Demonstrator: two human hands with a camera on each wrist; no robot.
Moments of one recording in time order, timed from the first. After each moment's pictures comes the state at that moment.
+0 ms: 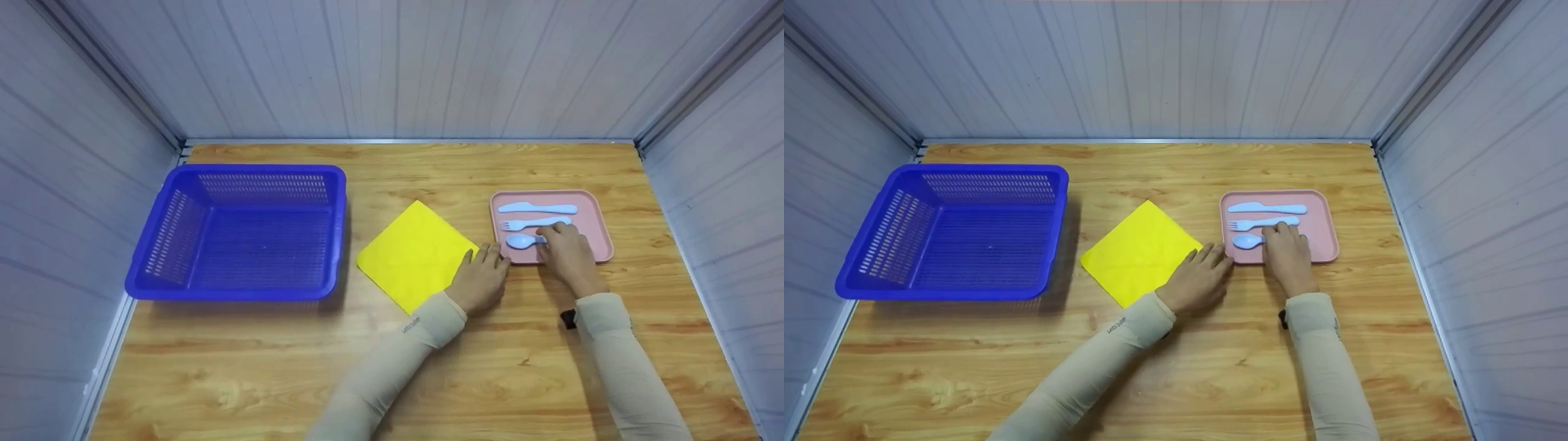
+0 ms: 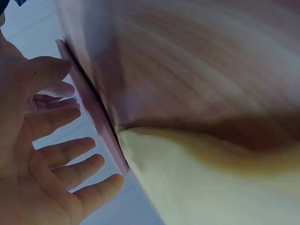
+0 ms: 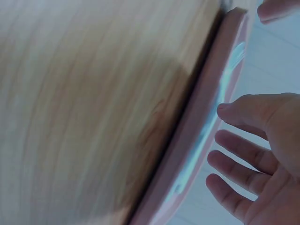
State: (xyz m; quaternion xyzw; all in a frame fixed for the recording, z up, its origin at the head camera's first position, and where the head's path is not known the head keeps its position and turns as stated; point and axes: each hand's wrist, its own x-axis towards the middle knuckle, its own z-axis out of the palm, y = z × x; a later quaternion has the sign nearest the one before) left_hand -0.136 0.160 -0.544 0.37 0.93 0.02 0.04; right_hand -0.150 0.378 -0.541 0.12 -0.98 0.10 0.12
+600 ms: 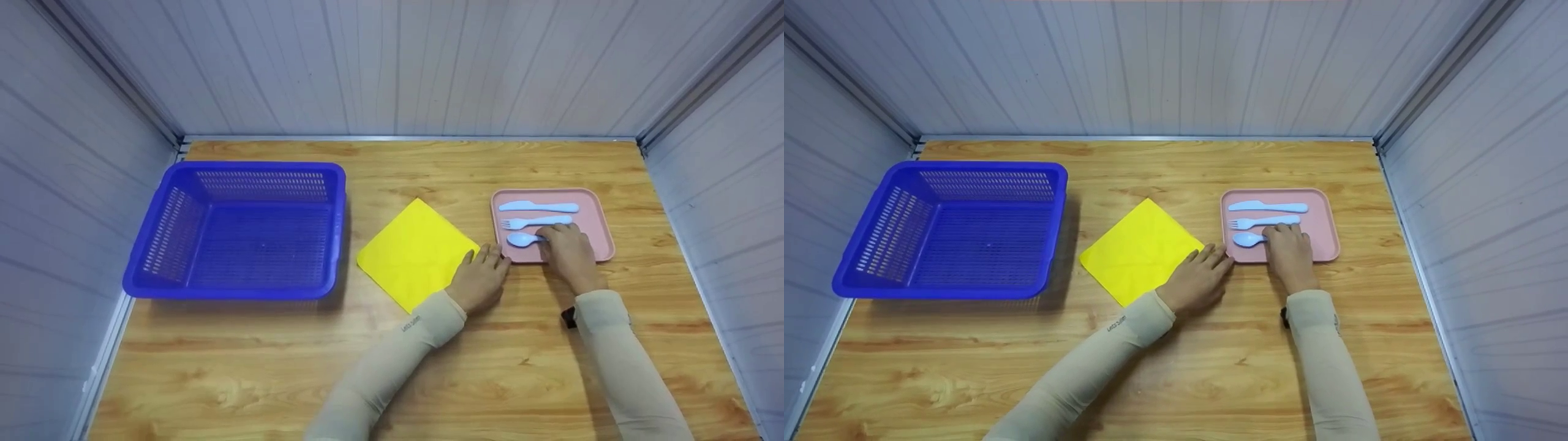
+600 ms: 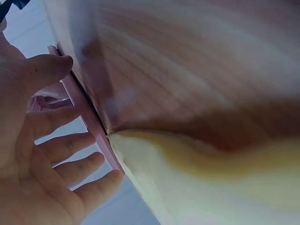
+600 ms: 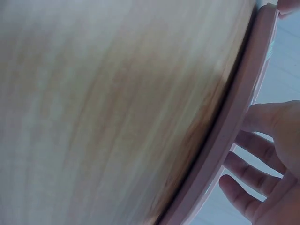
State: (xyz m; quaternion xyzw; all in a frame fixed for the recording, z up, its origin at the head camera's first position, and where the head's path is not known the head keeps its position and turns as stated) left_hand -0.136 0.158 -0.552 0.38 0.92 0.01 0.03; right_hand -0.156 0.383 -0.551 0.07 -0.99 0.10 0.06
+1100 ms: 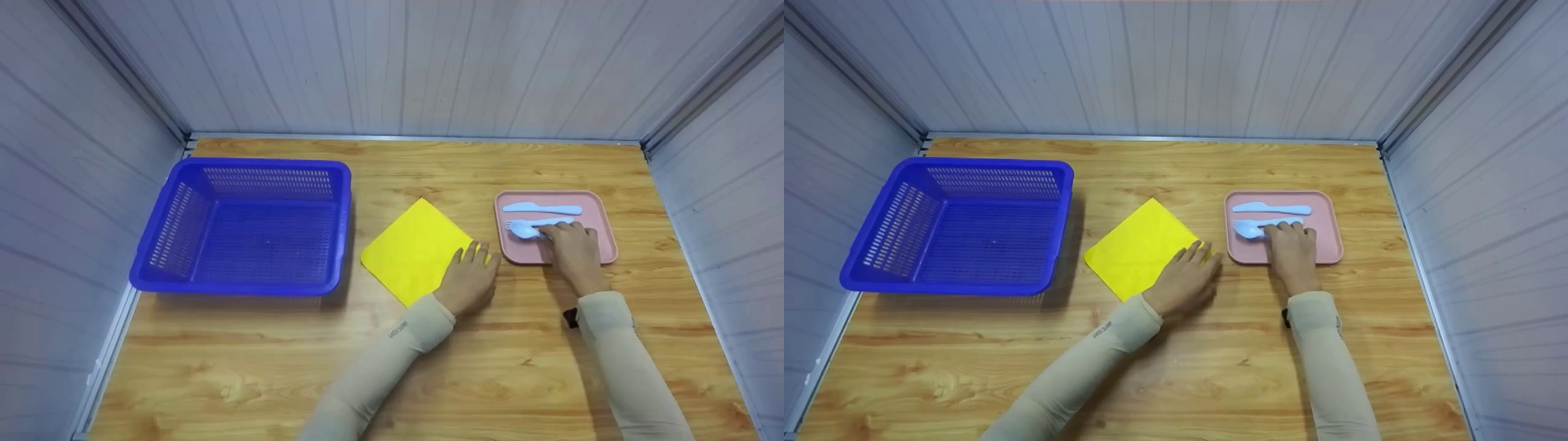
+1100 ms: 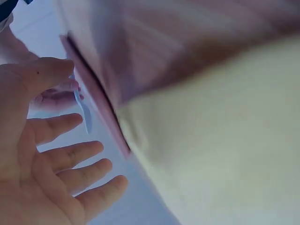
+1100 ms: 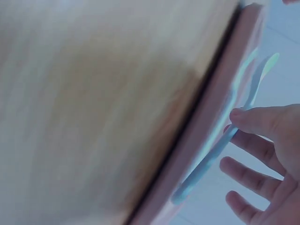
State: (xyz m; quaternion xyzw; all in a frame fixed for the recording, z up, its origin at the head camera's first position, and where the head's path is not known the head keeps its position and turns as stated) left_hand -0.130 0.131 -0.538 0.35 0.94 0.02 0.01; right_hand -0.154 0.372 -0.534 0.06 -0.99 0.08 0.07
